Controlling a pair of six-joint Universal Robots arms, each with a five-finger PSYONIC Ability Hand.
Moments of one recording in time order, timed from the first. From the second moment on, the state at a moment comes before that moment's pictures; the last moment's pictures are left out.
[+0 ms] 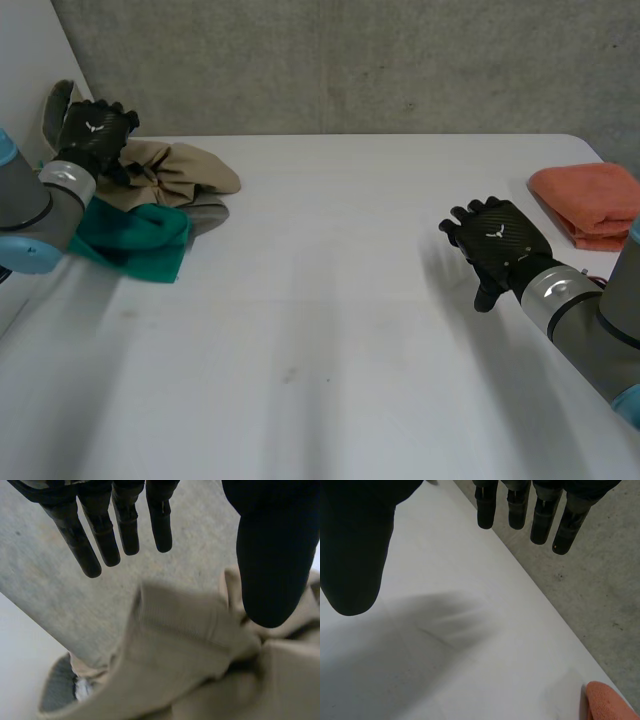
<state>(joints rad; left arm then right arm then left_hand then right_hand) 4.68 -2.46 -0.87 3.43 -1.28 3.60 1.82 -1.23 1.72 -0.23 1.29 2.52 0.42 0.40 0.41 0.40 0.21 0.20 0.22 0.21 0.23 0.06</state>
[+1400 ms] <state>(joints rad) 3.91 -1.98 -1.28 3.41 -1.41 3.28 1.71 -1.23 1.69 -0.23 1.29 2.56 0.28 0.27 0.27 0.27 0.08 0.20 0.22 0.21 0.23 0.06</state>
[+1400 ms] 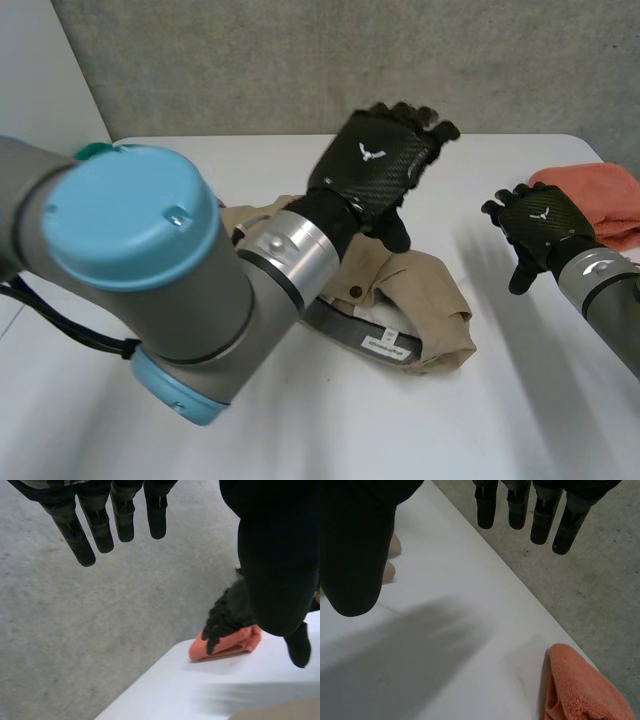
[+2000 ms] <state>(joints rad) 4.38 -2.10 -1.40 3.43 -1.45 3.53 2.04 -1.39 1.76 0.03 1.35 2.69 0.28 0.27 0.27 0.27 0.08 0.20 0.22 0.21 0.23 0.06</state>
